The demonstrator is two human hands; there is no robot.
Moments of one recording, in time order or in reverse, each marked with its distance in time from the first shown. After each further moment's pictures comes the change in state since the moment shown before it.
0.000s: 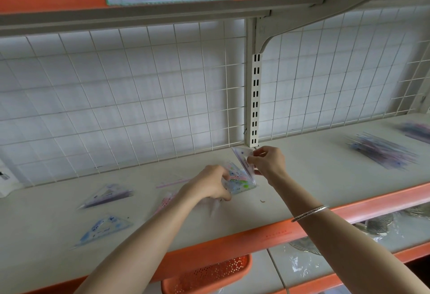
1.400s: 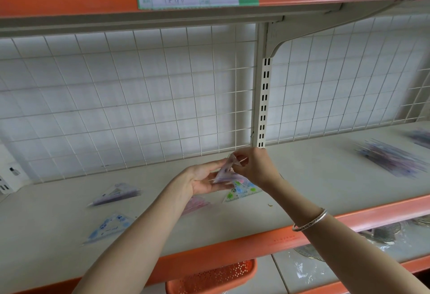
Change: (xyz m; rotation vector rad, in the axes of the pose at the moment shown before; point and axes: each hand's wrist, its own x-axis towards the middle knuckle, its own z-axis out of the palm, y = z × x) left_hand -0.002 -0.023 -0.026 -1.471 -0.215 -0.263; right_hand -0.026 -0.018 0.023 -0.456 -0.259 -0.662
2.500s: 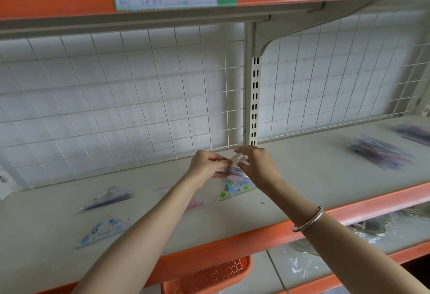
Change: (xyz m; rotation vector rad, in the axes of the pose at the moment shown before) left_hand 0.017 -0.003 0.021 0.425 0.187 0.437; right_hand -0.010 0.011 -0.014 -0.198 0.045 0.082
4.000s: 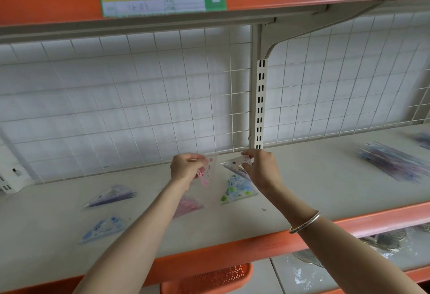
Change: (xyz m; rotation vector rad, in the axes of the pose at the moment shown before) left_hand 0.011 -0.017 -0.033 0.048 0.448 -0.020; right_hand 0.012 0.011 0.007 0.099 0.028 0.188
